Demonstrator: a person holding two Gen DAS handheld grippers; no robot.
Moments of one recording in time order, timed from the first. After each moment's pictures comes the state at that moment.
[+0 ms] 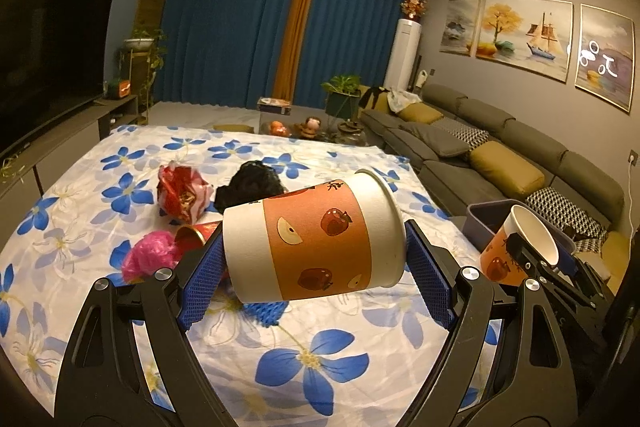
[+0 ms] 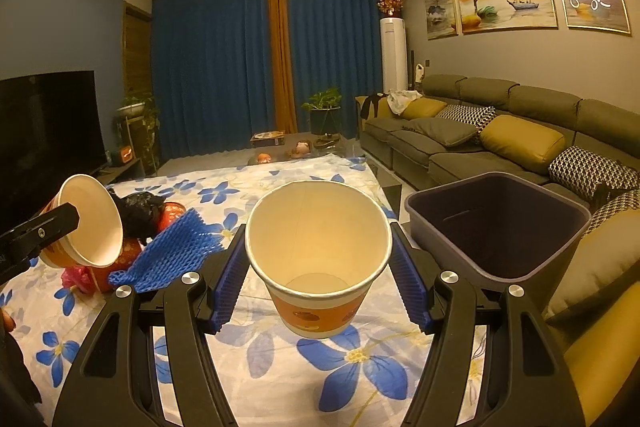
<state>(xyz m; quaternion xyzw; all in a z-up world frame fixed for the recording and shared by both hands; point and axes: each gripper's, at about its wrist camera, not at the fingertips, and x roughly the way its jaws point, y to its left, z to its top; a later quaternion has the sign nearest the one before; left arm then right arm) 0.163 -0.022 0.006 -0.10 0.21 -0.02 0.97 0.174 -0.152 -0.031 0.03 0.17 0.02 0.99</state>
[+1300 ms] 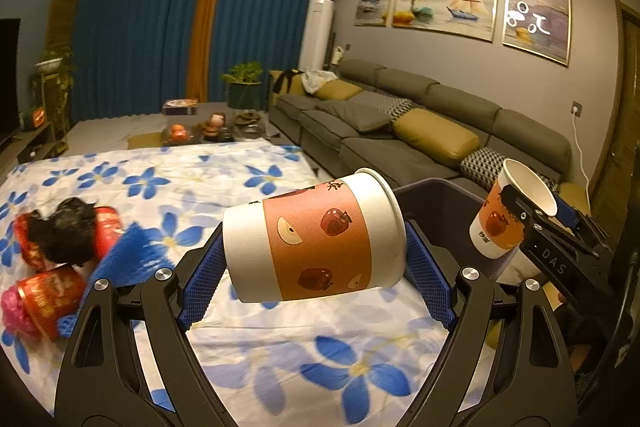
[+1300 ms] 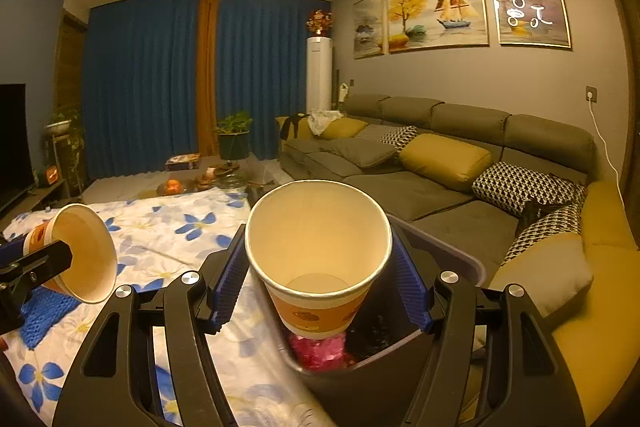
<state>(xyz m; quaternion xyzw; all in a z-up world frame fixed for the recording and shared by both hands) 0.241 -0.175 0.011 -0.04 0.22 -0.18 0.96 0.195 -0.277 -0.012 0.02 0.13 -0.12 0.98</state>
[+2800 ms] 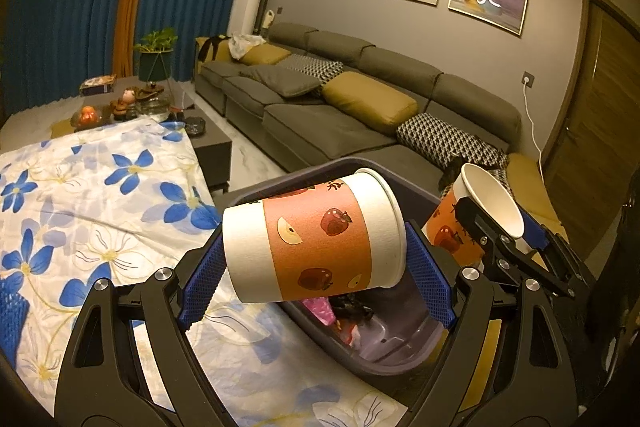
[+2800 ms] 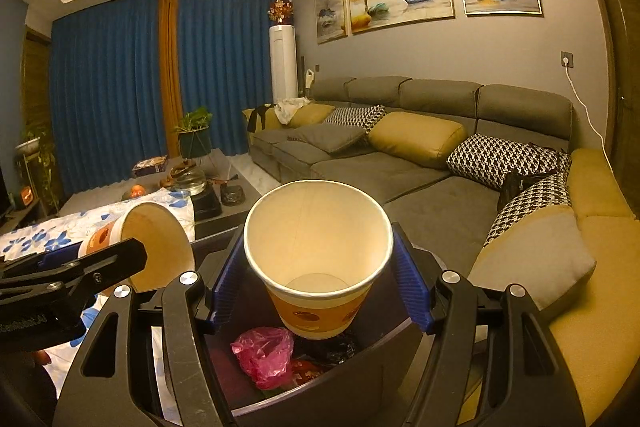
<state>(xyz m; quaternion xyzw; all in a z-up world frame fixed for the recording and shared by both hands) 0.322 -0.308 -0.017 -0.04 0.27 -0.30 0.91 0.225 -0.352 -0.036 0.06 0.15 -0.17 0.97</state>
